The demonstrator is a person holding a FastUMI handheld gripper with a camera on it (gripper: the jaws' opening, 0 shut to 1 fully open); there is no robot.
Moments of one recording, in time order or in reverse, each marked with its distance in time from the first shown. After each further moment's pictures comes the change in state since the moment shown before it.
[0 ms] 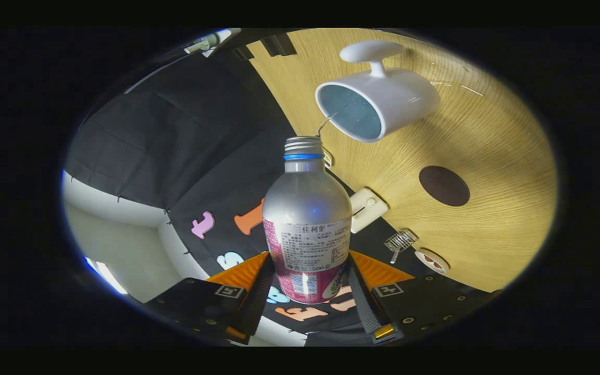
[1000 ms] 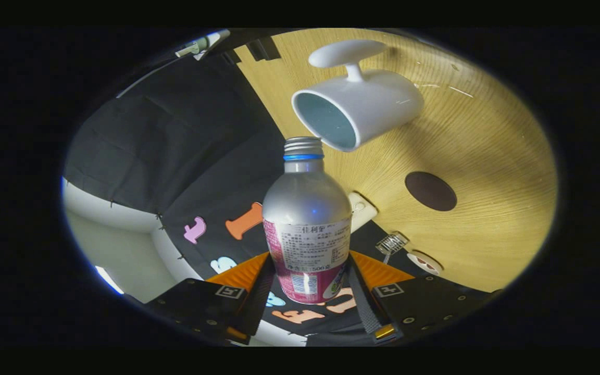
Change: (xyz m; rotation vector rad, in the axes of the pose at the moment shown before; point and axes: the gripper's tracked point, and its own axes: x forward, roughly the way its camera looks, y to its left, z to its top) arm 0.001 -0.028 0.007 -0.033 -0.030 -0.064
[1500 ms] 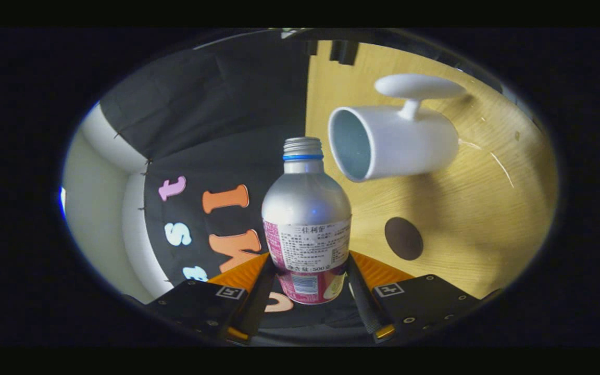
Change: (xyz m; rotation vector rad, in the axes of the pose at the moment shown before) arm -0.001 -0.042 0.025 -0.530 -0.052 -0.048
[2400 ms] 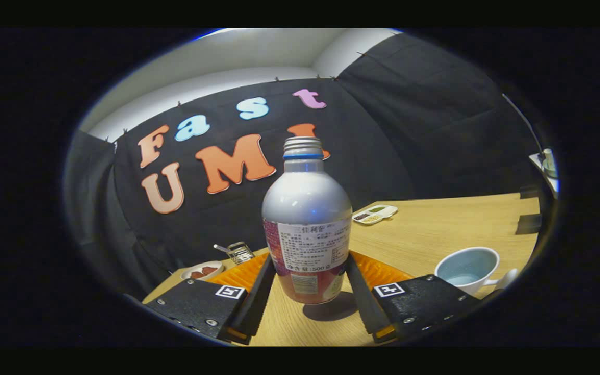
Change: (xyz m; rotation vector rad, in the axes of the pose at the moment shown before) arm -0.001 -0.014 0.031 -1.367 -0.095 0.108
